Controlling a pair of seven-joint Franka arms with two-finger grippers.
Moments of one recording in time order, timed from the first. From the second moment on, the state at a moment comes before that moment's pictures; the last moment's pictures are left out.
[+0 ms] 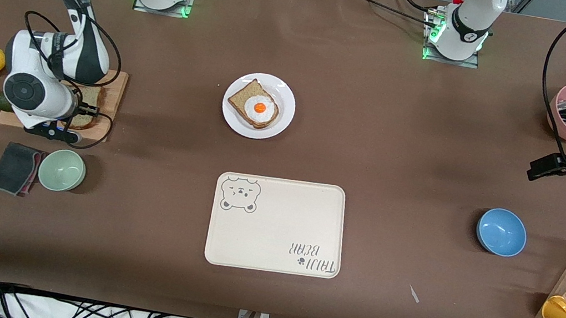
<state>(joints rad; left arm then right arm) 0.21 0.10 -0.18 -1.67 0.03 1.76 -0.17 0.08 0.38 -0.10 -2.06 -0.30 2.12 0.24</state>
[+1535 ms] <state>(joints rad) 0.07 0.10 -0.04 -1.67 0.03 1.76 -0.17 0.08 0.46 -0.10 -2.06 -0.30 2.12 0.27</state>
